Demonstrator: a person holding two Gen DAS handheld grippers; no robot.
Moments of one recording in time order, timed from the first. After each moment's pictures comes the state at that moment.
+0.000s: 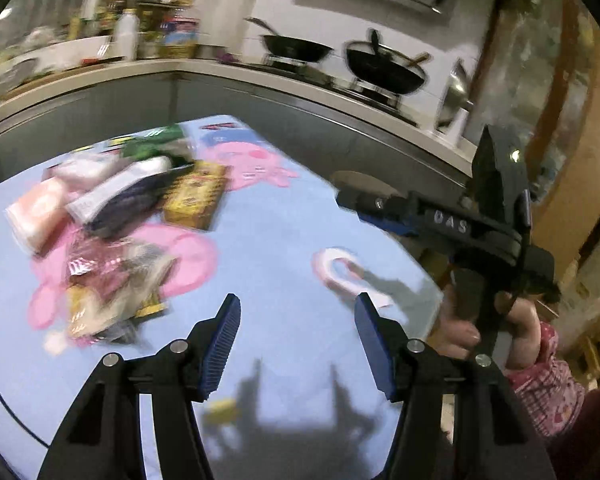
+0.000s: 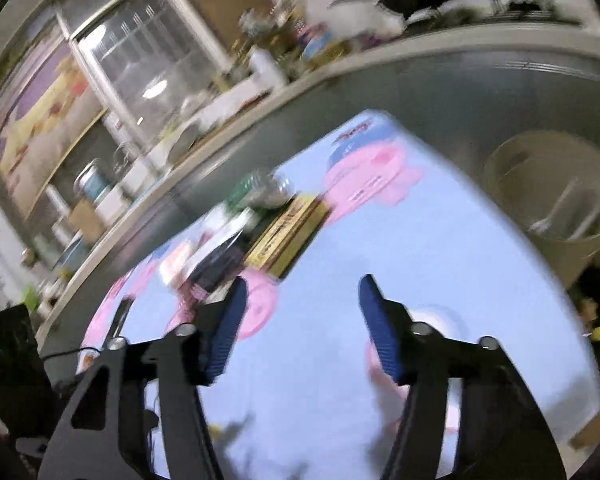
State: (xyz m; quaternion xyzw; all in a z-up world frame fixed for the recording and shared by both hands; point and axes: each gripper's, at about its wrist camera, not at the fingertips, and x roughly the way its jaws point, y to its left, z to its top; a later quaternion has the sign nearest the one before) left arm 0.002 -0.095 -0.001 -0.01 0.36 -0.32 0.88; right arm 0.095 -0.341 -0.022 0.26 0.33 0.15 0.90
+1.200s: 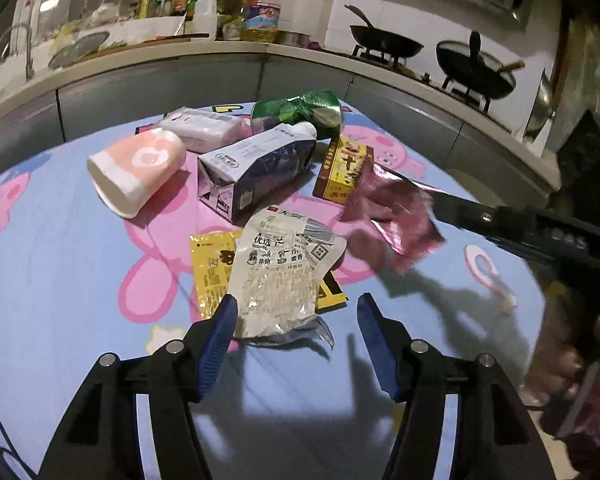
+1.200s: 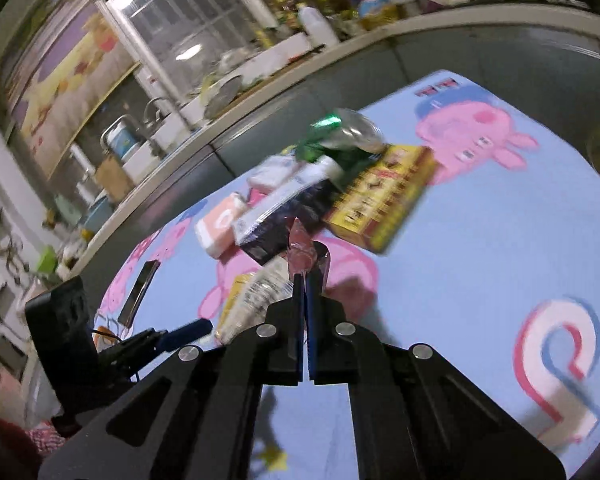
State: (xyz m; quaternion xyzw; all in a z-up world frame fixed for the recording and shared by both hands) left arm 0.058 -0.034 -0.052 0.01 0.38 -0.21 0.90; right arm 0.133 -0.253 -0.032 0.25 0.35 0.20 0.88
